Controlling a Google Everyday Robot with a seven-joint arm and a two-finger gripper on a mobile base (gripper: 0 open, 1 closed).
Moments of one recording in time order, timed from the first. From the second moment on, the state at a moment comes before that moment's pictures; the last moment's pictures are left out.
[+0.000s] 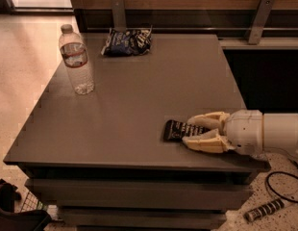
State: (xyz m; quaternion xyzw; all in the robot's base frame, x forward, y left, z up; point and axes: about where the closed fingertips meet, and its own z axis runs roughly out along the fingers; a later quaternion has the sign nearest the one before) arm 0.452 -0.120 0.812 -0.49 0.68 0.28 0.47
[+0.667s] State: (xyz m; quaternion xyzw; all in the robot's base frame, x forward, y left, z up) arm 0.482 -0.134 0.846 -0.50 0.68 0.25 0.48
